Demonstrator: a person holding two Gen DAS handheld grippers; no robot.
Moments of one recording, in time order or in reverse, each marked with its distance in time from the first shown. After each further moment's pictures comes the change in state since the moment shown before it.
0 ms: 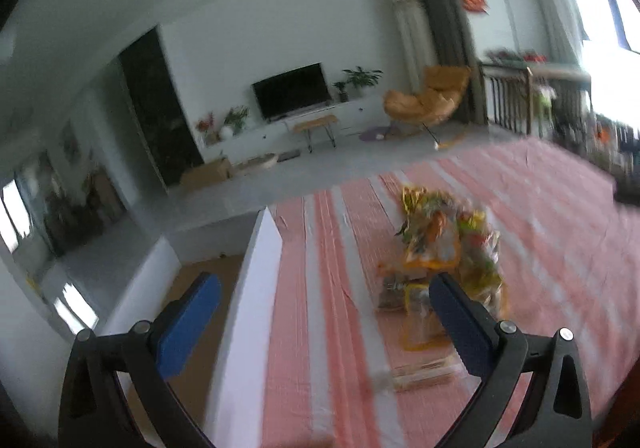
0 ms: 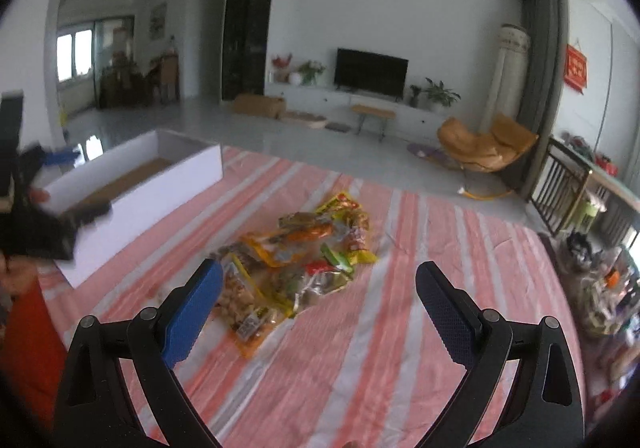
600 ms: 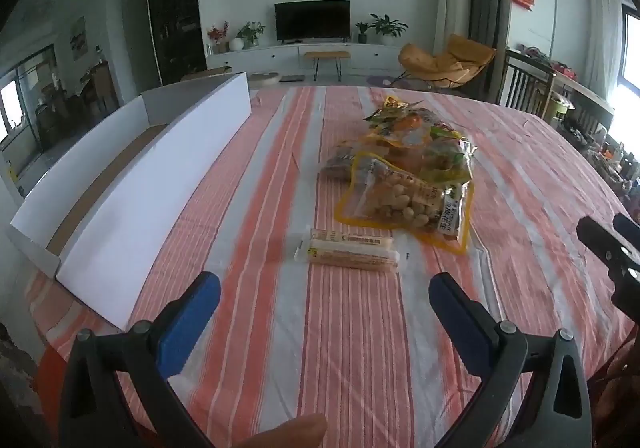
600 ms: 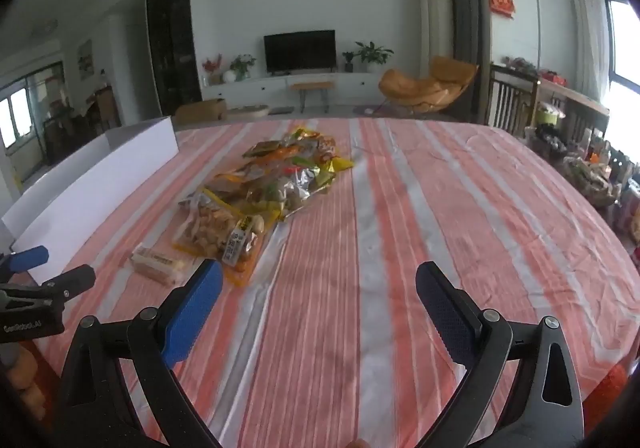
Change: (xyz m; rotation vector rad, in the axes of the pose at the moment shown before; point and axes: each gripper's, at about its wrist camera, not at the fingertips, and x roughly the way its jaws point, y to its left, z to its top) left arm 0.309 -0.110 -0.065 -0.173 0.196 -0.041; right arm 0.009 0.032 -0.135 0.279 0.007 -0.149
